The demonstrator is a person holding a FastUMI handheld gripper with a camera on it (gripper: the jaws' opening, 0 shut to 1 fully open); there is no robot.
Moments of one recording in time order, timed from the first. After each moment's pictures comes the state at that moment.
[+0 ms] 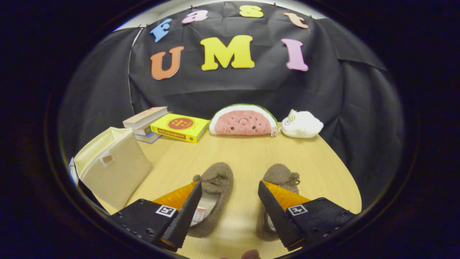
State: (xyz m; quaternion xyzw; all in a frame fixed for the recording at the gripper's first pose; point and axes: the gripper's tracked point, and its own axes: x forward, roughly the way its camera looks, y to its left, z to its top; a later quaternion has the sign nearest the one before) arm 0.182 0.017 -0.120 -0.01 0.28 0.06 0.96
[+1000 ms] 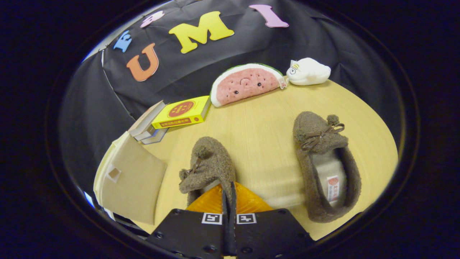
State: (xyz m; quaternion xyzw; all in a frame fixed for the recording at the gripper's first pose) arm 0.170 0.082 -0.161 0.17 0.37 0.08 0.91
